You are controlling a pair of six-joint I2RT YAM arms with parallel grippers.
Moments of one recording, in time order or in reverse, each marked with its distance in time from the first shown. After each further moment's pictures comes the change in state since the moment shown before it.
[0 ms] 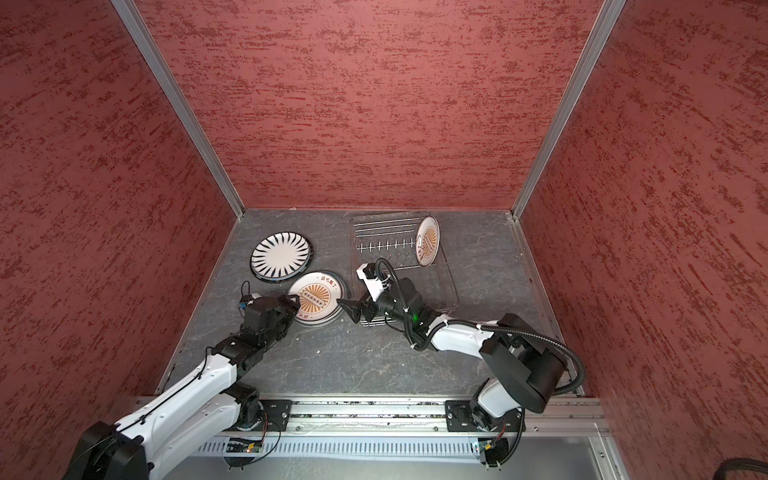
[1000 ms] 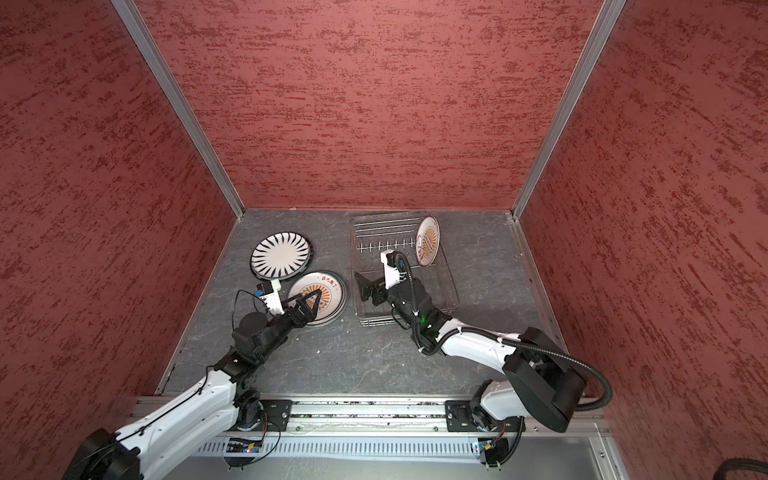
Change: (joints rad) left arm -0.093 -0.059 -0.192 0.673 0.256 0.579; right arm -0.006 -0.155 -0.009 -0.086 0.516 0.061
